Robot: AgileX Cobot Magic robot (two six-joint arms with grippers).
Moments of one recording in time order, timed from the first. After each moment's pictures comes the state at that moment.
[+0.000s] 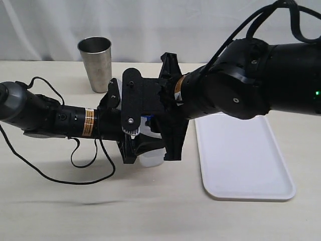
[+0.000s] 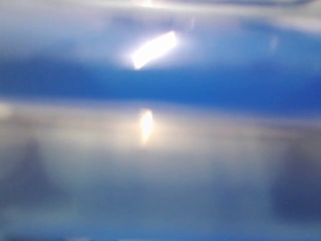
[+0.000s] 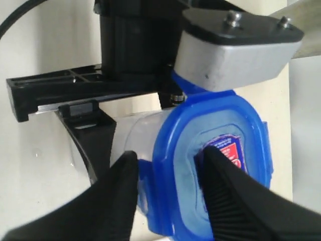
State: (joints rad) left arm -0.36 2.14 -0.98 1.27 -0.98 -0.56; right arm 0.76 1.67 -1.09 -0.28 0.44 -0.70
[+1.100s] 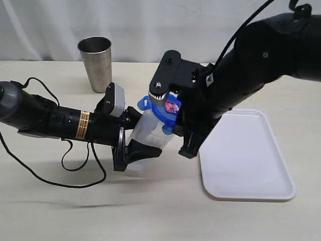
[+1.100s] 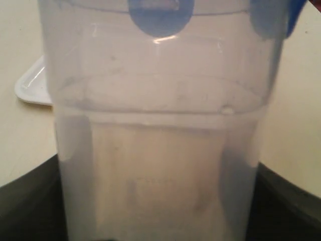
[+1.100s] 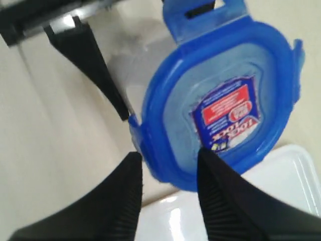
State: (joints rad) left arm -0.32 2.15 -0.98 1.38 -1.04 -0.55; right arm 0.62 1.59 -1.16 0.08 0.73 -0.66
